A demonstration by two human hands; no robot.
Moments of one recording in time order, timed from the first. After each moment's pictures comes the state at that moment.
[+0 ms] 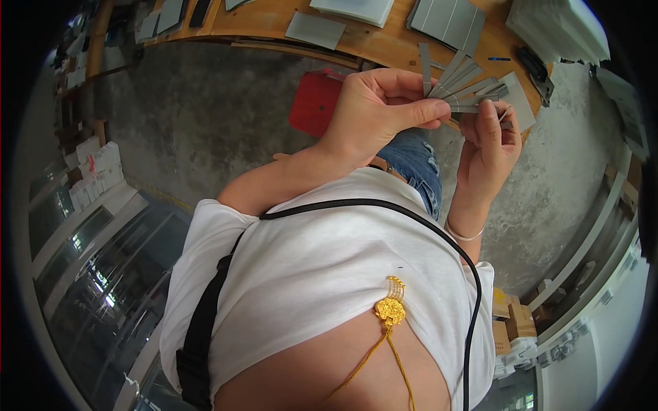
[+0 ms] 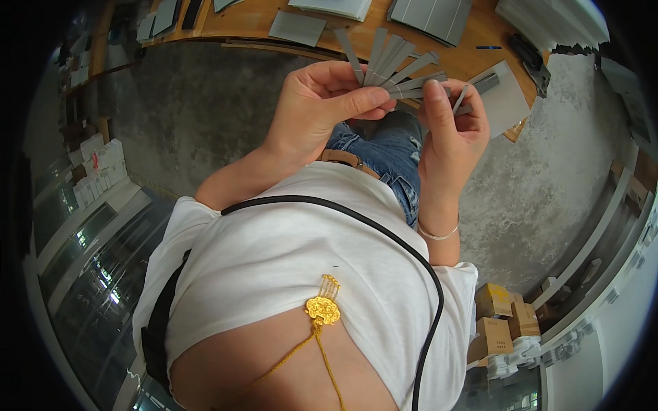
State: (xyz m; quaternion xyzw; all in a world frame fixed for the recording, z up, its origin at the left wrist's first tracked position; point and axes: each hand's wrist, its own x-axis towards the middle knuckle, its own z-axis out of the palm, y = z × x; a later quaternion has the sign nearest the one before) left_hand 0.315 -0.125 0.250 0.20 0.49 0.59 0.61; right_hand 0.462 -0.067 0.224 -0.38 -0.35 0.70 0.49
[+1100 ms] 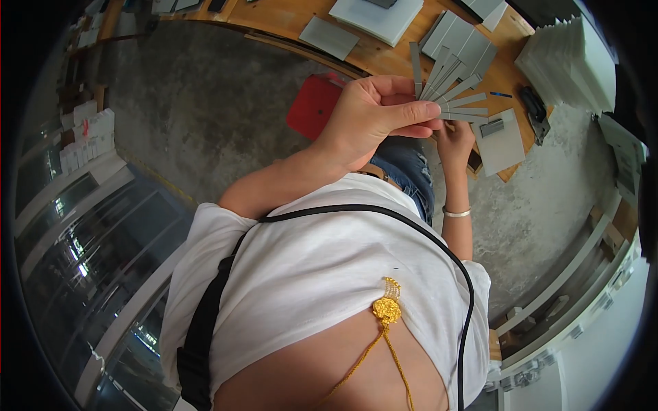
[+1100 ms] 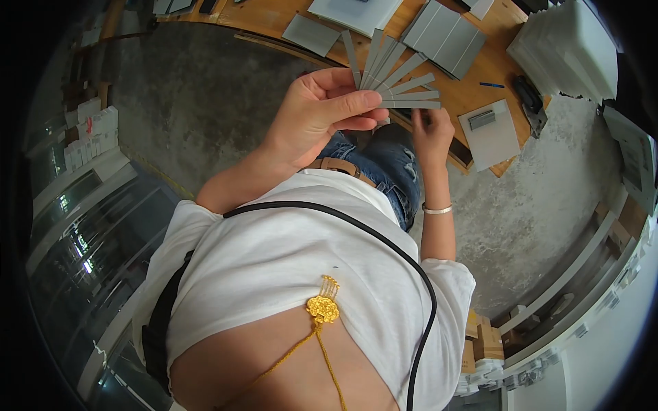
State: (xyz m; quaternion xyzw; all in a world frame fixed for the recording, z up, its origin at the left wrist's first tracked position) left_hand 0.309 -0.110 0.255 0.11 0.45 0.63 0.62; right_hand 0.489 -0.019 0.068 -0.43 -0.77 0.39 0.25
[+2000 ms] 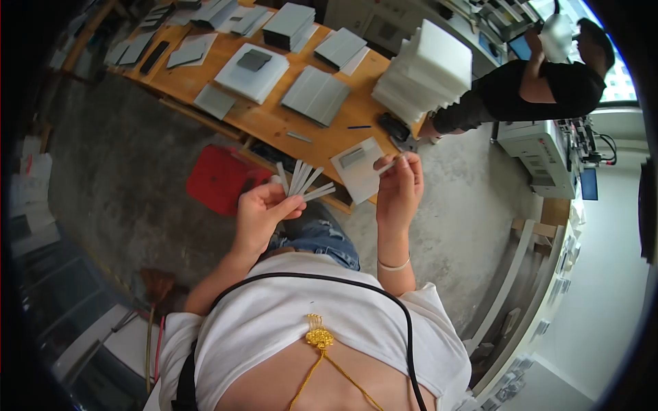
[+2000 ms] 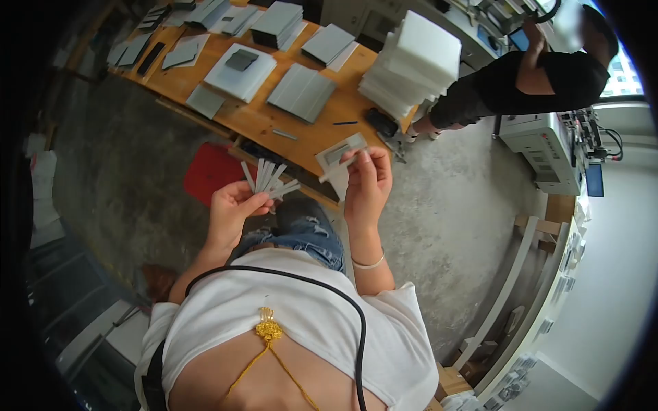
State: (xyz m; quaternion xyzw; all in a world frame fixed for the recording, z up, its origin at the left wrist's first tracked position) left_hand 0.471 -0.138 0.214 0.12 0.55 0.67 0.48; right_hand 0.613 0.035 0.213 -0.22 -0.37 0.76 0.49
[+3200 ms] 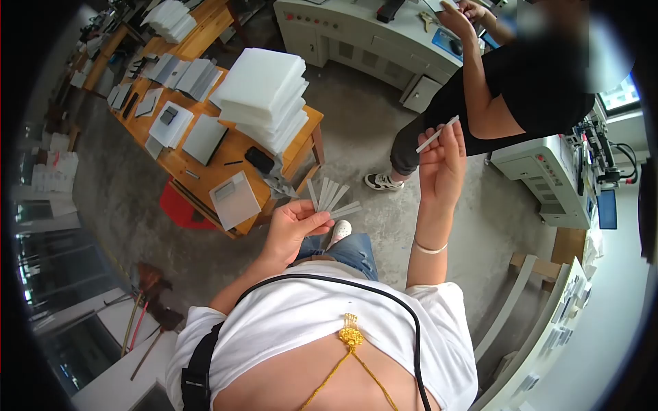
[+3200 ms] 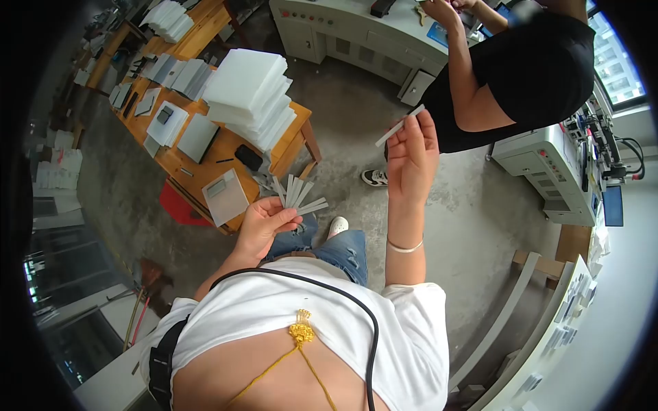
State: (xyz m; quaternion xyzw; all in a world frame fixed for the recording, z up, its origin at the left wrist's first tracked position) left_hand 0.830 0.258 0.258 0.06 0.51 0.67 0.53; right_hand 0.932 0.500 0.299 -0.17 -0.27 0.81 0.50
